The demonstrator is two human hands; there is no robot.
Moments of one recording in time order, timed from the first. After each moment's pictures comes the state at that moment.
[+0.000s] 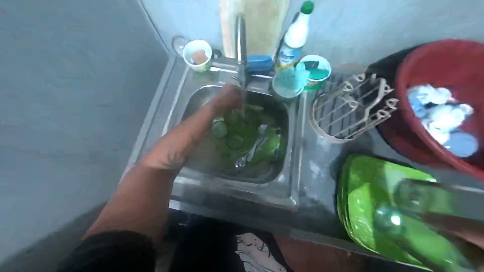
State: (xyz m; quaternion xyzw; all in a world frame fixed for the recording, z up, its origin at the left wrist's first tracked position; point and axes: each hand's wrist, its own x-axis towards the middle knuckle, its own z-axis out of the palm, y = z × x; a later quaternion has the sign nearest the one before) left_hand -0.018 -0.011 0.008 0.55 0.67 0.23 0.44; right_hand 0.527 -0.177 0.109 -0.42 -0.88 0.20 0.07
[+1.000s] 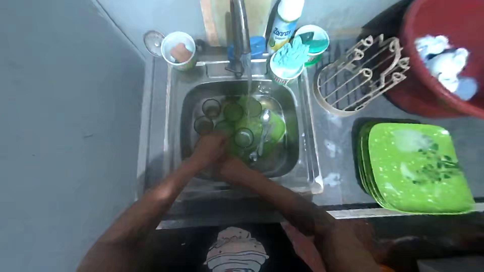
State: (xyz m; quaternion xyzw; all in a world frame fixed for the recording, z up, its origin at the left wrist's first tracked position) left_hand -0.076 -0.134 -0.035 0.71 0.61 0.01 0.35; right_hand 0.076 -0.170 -0.089 -0.24 -0.93 0.28 0.09
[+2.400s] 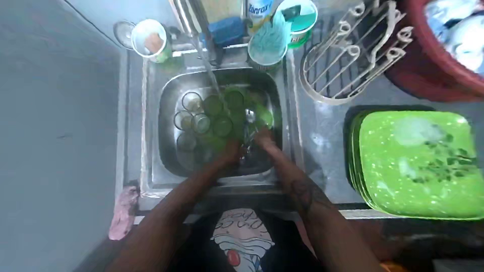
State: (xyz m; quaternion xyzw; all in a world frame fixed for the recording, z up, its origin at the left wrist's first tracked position) left_hand 0.044 -0.129 -0.154 0.59 0.65 -0.01 0.48; right_hand 0.196 -0.072 -0.123 -0.66 -0.56 0.51 -0.05
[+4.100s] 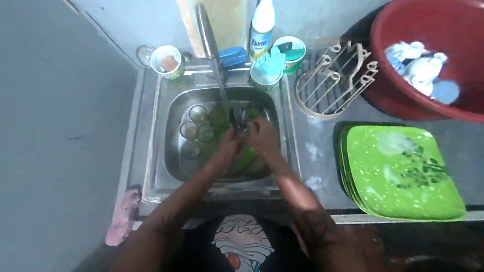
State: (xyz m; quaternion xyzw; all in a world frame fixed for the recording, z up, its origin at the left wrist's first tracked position) left_hand 0.049 -0.127 -0.055 0.38 0.59 0.35 0.61; right_hand 0.187 -0.104 -0.022 -0.59 -0.68 0.38 0.23
